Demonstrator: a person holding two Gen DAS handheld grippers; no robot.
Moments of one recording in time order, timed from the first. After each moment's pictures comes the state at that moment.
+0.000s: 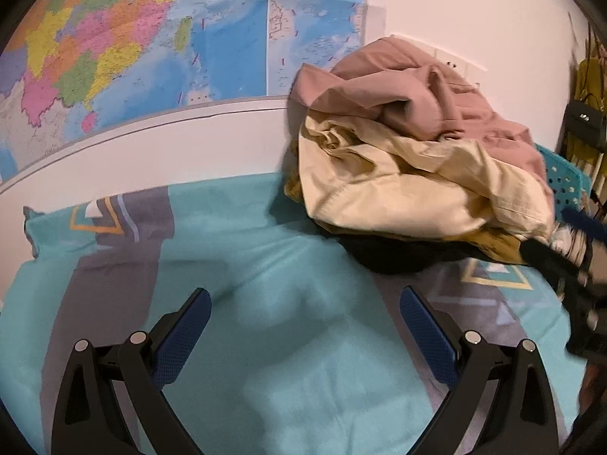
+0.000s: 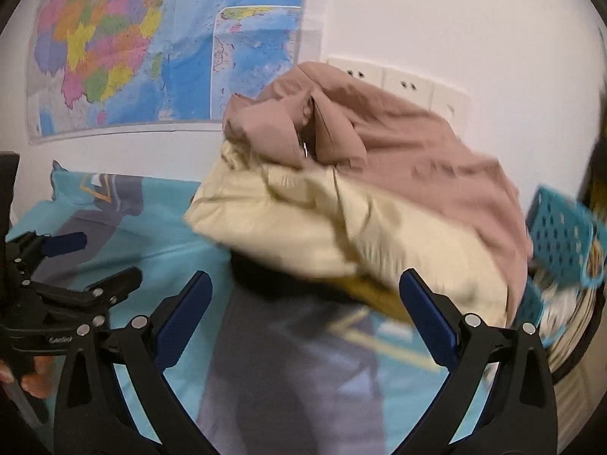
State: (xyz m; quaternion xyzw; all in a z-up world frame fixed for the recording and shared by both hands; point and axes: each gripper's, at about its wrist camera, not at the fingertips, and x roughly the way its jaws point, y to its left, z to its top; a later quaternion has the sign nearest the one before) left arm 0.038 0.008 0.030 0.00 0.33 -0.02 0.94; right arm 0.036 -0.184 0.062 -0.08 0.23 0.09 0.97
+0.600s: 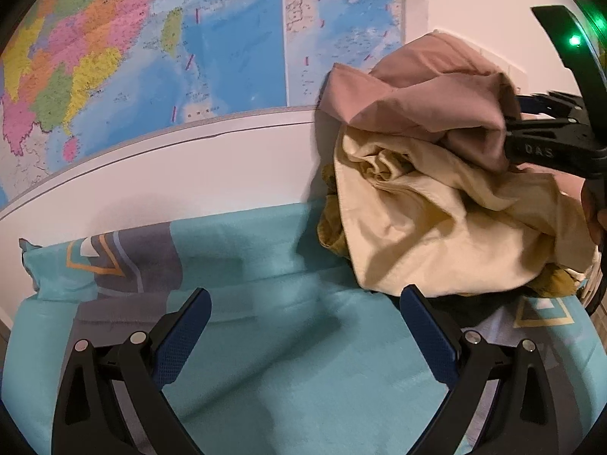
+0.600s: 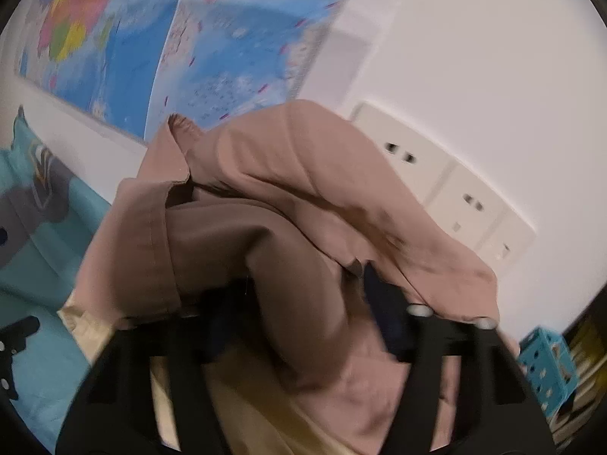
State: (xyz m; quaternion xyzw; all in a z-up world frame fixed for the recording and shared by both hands) left arm 0.117 0.030 0.029 0.02 0.33 0.00 0.95; right arm 0.216 -0.154 0.101 -0.24 0.22 0.11 0.94
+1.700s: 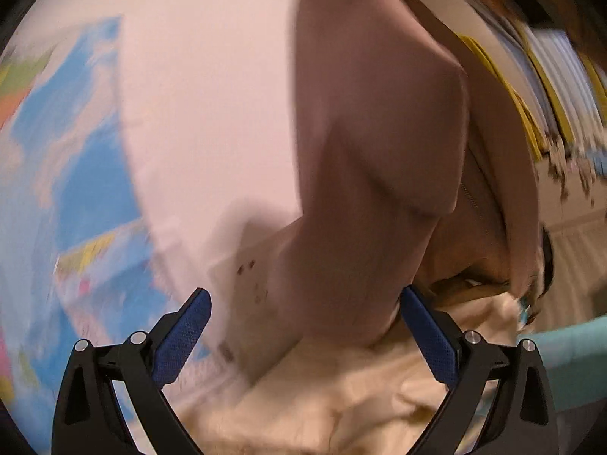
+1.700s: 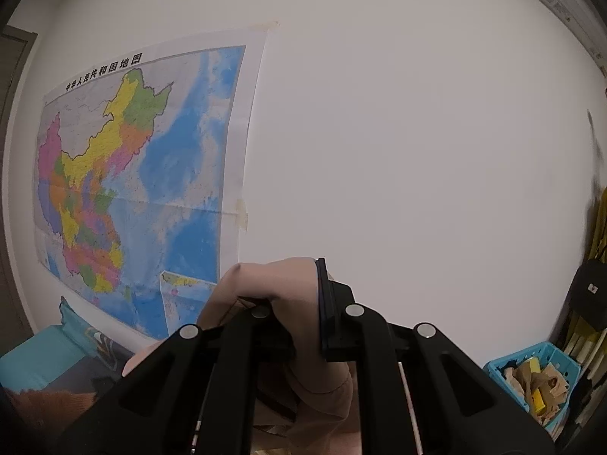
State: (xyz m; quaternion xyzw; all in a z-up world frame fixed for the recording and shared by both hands) left arm 0.122 -0.119 0.109 0.23 -0.03 -0.25 0.94; right arm 0.057 -0.338 0.358 -0.04 0.02 0.14 0.99
